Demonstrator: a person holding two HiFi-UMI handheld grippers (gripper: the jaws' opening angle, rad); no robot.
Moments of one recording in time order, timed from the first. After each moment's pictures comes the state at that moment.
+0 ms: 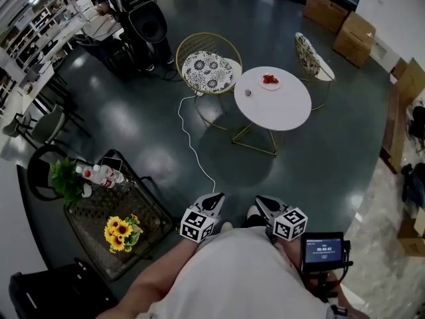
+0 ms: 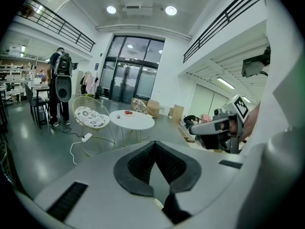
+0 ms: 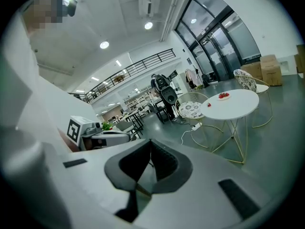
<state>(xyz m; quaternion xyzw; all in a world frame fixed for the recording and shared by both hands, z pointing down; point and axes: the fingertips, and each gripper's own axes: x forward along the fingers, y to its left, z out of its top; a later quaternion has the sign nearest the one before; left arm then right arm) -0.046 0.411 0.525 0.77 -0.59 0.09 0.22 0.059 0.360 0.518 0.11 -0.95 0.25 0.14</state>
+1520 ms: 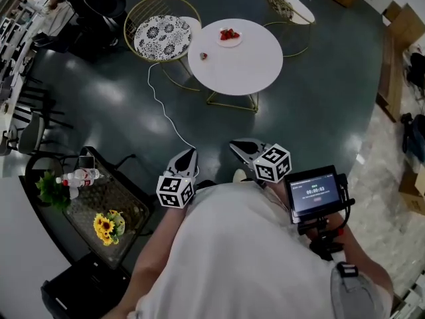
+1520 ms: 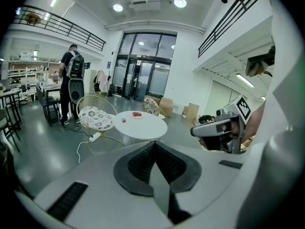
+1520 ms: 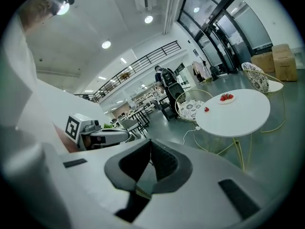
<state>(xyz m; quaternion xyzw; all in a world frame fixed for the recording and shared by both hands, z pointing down) -0.045 0.238 0.531 0.70 -0.66 0.11 0.26 0.054 0.175 0.534 0.03 -0.95 0.28 0.16</state>
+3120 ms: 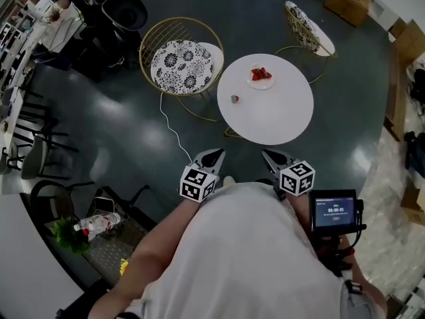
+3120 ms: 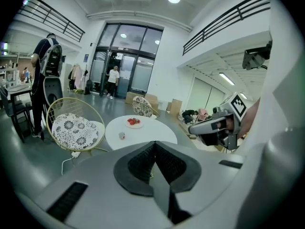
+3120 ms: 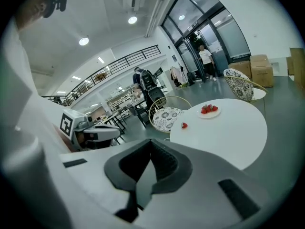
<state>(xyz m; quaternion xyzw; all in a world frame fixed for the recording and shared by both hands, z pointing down) -0.175 0.064 0.541 0.79 -0.55 0.14 0.24 -0.052 0.014 0.547 0.18 -0.93 0.28 0.18</state>
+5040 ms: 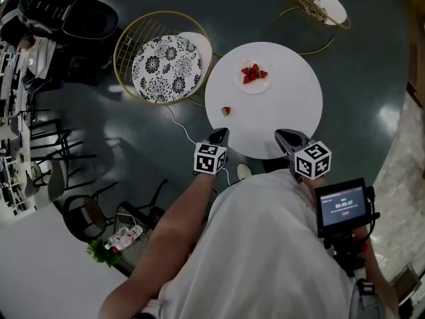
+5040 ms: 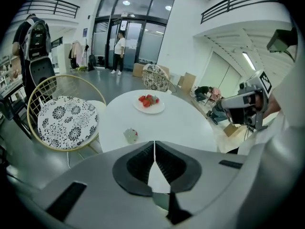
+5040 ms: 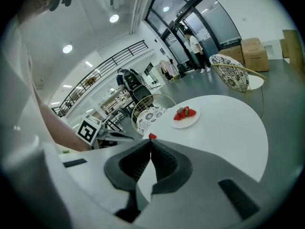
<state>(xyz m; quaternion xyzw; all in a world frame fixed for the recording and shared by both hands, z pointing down) -0.191 -0.157 0.675 0.72 -0.54 0.27 0.36 -0.026 -0.202 0.610 0.18 -0.90 0.36 0.19</state>
